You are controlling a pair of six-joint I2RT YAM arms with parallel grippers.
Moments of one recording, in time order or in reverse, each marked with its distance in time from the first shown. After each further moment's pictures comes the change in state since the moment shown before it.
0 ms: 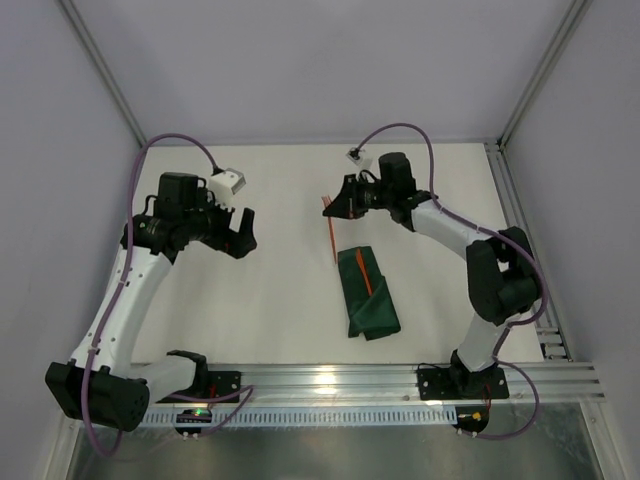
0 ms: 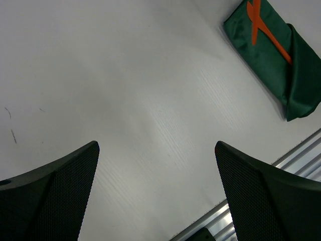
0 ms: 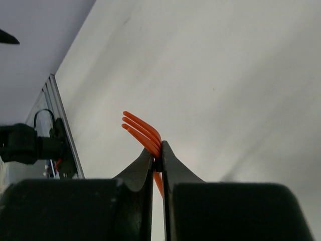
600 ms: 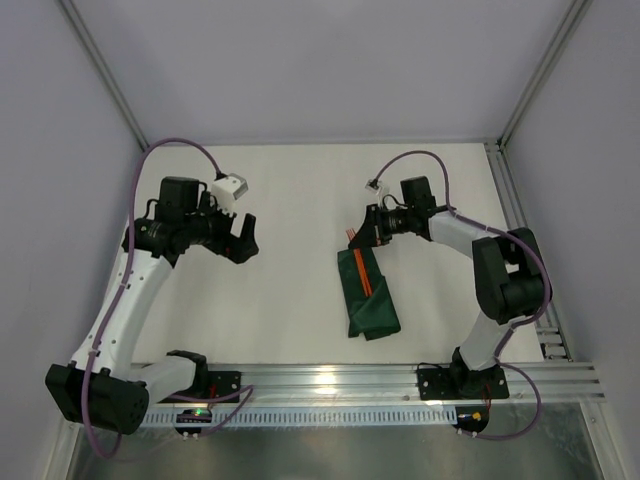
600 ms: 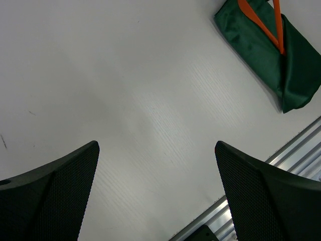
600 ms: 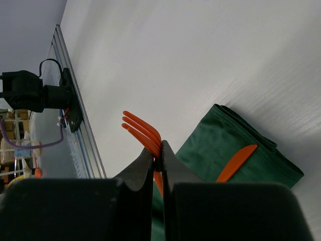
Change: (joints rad) left arm 0.000 -0.014 -0.034 0.006 0.042 0.025; right arm -0.162 -0.037 -0.181 -0.265 -0.237 -0.287
